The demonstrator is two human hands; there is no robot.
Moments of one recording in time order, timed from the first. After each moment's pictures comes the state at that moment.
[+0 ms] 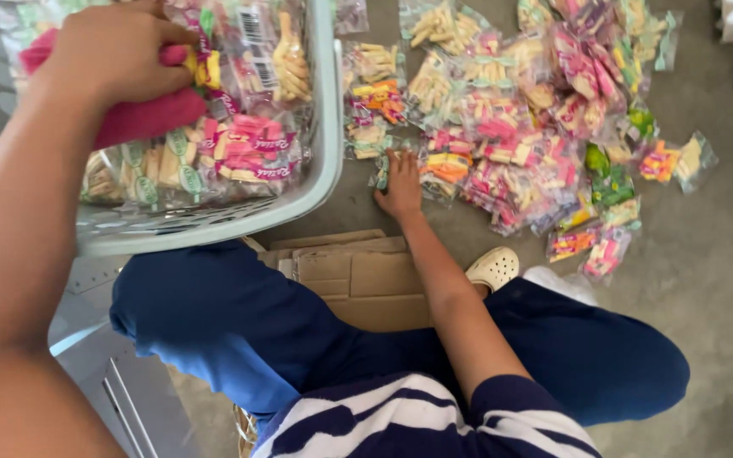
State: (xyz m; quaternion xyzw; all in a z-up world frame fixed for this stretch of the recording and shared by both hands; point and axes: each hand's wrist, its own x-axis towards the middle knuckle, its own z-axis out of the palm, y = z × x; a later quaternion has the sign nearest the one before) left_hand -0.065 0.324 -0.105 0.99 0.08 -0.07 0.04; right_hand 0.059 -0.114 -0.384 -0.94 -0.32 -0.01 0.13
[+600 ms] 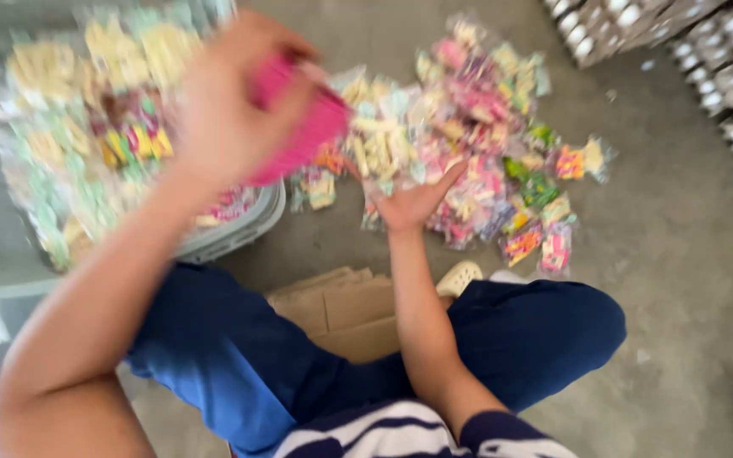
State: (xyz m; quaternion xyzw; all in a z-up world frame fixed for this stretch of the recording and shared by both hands) left_hand -0.030 0.119 0.058 0.86 -0.10 0.34 0.37; right_hand 0.060 -0.128 -0.136 -0.06 -0.12 0.29 0.95
